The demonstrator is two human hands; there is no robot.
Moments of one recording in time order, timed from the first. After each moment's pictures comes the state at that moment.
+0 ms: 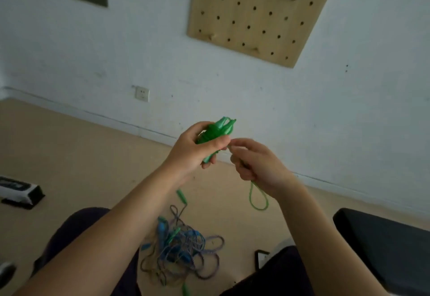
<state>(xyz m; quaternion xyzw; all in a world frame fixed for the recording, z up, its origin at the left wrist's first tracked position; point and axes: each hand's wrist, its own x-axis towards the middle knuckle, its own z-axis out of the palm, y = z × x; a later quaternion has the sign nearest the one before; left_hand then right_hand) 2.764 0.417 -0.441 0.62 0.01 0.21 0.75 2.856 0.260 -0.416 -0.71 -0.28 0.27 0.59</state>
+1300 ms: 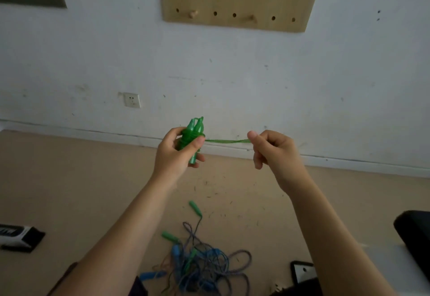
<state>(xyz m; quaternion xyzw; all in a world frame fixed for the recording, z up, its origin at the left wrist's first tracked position) 2.909 0.490 -0.520 0.65 0.16 0.29 0.69 3.004 0.286 -0.492 -0.71 -0.28 0.06 0.65</state>
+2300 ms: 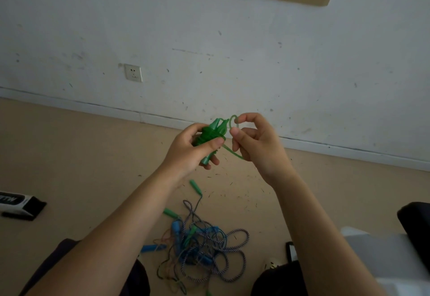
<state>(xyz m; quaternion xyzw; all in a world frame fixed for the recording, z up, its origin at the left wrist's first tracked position) 2.895 0.487 -0.547 0.68 0.12 0.16 0.70 2.974 0.328 -0.506 -0.70 -0.28 0.16 0.64</state>
